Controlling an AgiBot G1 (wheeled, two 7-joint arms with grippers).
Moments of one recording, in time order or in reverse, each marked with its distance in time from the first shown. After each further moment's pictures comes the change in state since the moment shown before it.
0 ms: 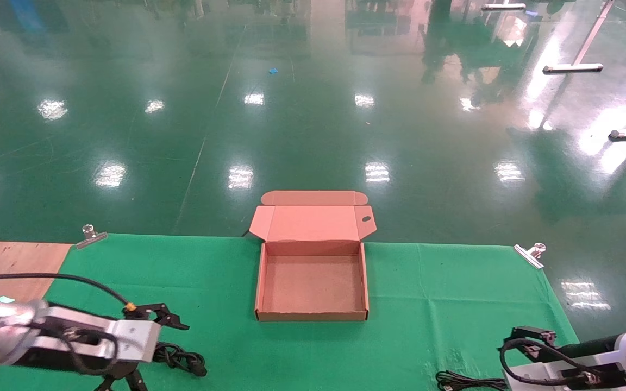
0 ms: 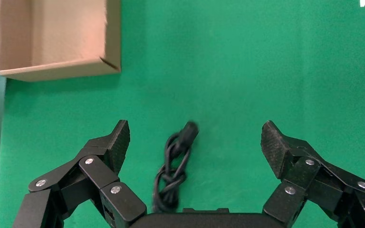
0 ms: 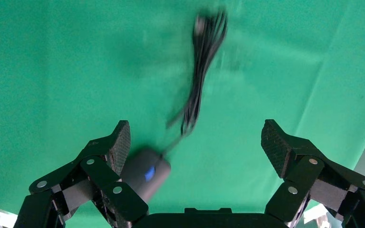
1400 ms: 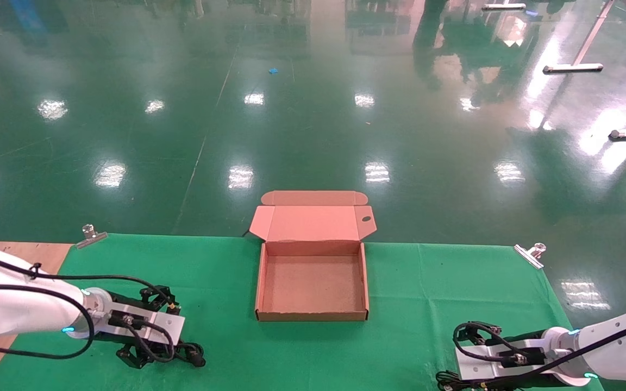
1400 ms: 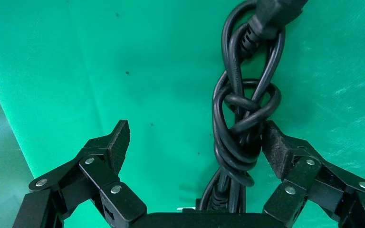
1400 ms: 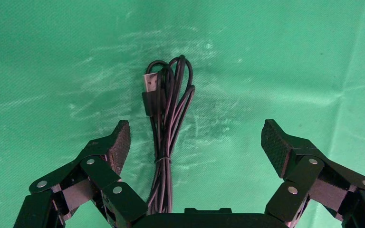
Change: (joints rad) left arm -0.126 0.339 0.118 0.672 0.253 -0.525 0.372; right arm 0.070 -0.287 0.001 -0.721 0.023 0.264 -0.413
